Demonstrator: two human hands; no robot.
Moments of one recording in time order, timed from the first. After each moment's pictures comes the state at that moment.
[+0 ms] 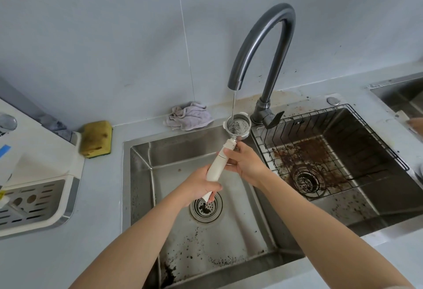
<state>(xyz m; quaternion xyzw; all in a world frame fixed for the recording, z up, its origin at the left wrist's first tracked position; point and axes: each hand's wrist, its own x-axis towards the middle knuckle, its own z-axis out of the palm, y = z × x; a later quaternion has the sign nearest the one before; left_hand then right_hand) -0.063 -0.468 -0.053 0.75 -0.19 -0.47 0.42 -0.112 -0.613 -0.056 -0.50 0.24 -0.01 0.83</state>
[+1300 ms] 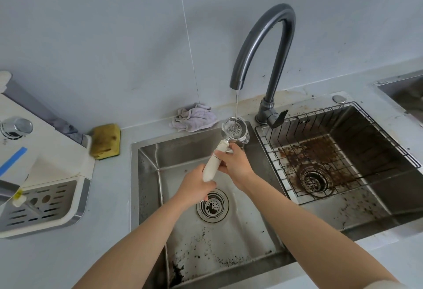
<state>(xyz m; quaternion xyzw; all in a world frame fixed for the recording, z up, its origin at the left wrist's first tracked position) -0.064 -0.453 -0.055 0.85 -0.19 -0.34 0.35 -0.098 -0.574 -0.051 -0.52 0.32 -0.05 0.79</state>
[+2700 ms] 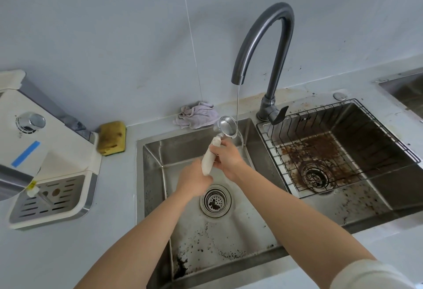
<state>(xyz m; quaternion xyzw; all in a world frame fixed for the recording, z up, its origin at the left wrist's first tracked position) -0.070 -0.449 -0.037 0.91 -0.18 -0.27 0.25 -0.085 -0.556 -0.044 -0.49 0.34 -0.02 0.80</state>
